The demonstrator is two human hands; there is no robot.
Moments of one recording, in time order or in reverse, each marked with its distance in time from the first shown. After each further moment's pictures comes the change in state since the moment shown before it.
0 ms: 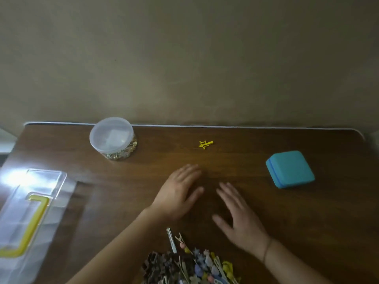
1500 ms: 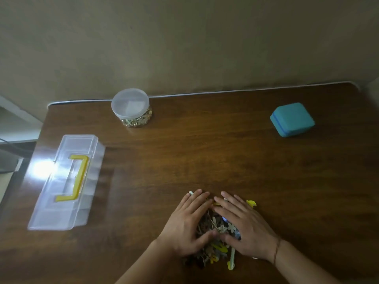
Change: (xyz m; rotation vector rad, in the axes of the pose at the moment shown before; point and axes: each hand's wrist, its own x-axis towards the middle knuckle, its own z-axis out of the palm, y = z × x) left_hand -0.196 0.017 0.051 -0.006 -0.130 0.139; right_hand -0.122 -0.059 0.079 -0.141 -0.130 -0.205
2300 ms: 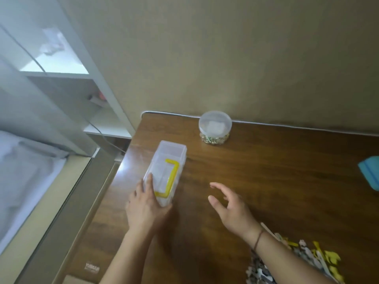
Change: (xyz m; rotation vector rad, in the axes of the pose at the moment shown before) left_hand -0.125 -0.117 -0.170 0.262 0.386 -1.119; right_hand 0.184 -0.162 -0.018 0.648 0.198 0.118
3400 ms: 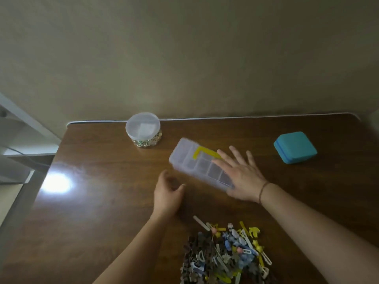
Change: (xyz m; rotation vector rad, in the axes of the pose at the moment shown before) left_hand -0.030 0.214 0.081 -0.798 -0.351 0.026; right_hand -0.012 0.076 -0.210 -0.987 -0.174 0.075
